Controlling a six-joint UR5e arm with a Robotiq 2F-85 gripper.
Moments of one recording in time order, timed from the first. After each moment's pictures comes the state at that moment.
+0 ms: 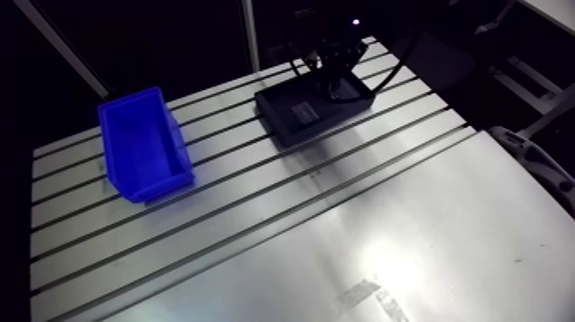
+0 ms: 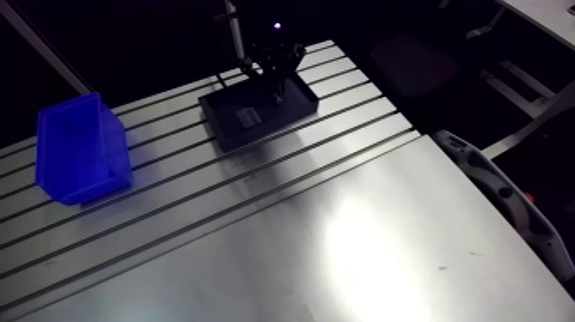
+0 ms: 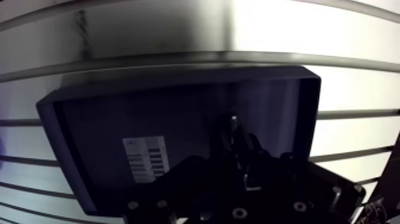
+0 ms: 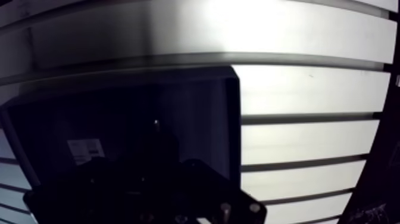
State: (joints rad) arm -0.48 -0.98 1.64 -2.16 -1.60 -2.03
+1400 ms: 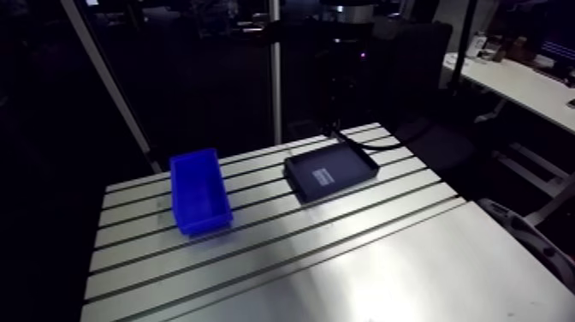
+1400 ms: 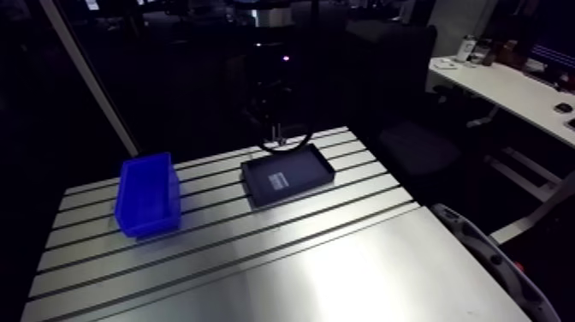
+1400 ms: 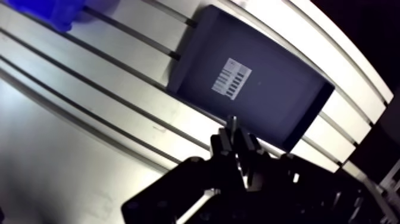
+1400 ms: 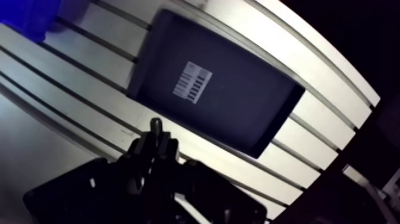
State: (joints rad) arm -0.38 -1.28 1.68 -1.91 -1.59 -2.54
